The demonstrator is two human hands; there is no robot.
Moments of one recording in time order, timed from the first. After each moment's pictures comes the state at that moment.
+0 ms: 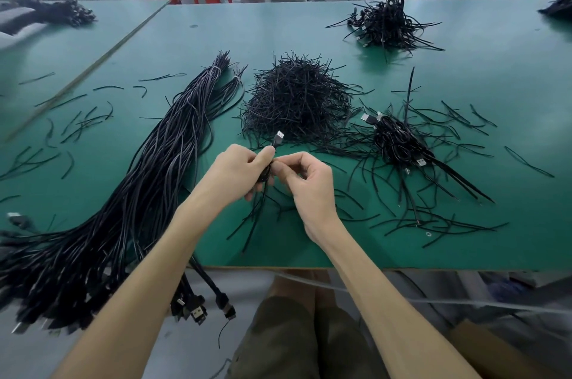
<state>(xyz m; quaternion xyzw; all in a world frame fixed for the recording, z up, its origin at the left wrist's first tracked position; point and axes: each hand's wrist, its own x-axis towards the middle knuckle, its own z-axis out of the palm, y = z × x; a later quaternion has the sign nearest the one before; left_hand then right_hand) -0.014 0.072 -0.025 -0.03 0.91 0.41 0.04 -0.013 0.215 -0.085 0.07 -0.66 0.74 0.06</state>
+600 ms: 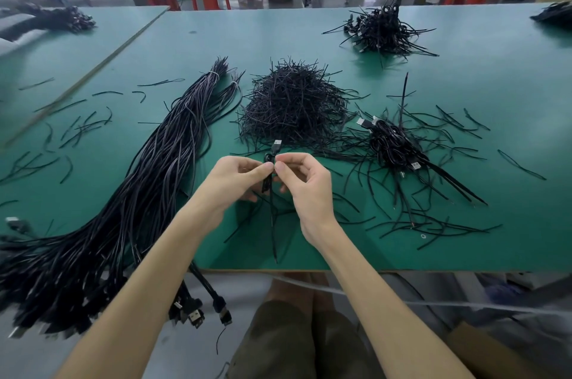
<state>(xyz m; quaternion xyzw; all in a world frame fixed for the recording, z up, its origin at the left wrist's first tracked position) -0.010 0.066 -0.043 -0.06 0.80 0.60 0.07 -0.014 0.216 -0.085 0.03 -0.61 0.79 0.04</state>
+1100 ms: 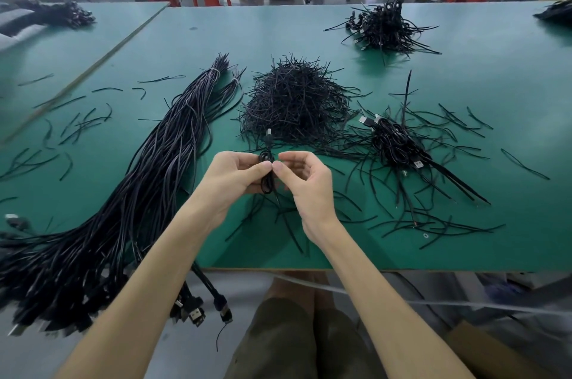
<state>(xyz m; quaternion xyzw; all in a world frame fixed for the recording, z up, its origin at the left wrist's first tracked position) -0.004 0.066 -0.043 -0.01 0.75 0.66 0.05 -0.015 0.215 -0.088 0.03 -0.63 0.78 0.05</state>
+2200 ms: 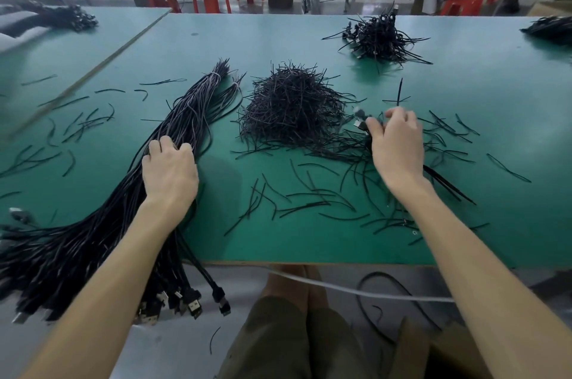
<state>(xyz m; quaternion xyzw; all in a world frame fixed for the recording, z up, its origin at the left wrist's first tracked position) -0.014 0.000 -0.047 -0.15 0.98 -0.03 -0.11 -0.069 0.339 -0.026 -0.07 -0.93 0.28 0.22</state>
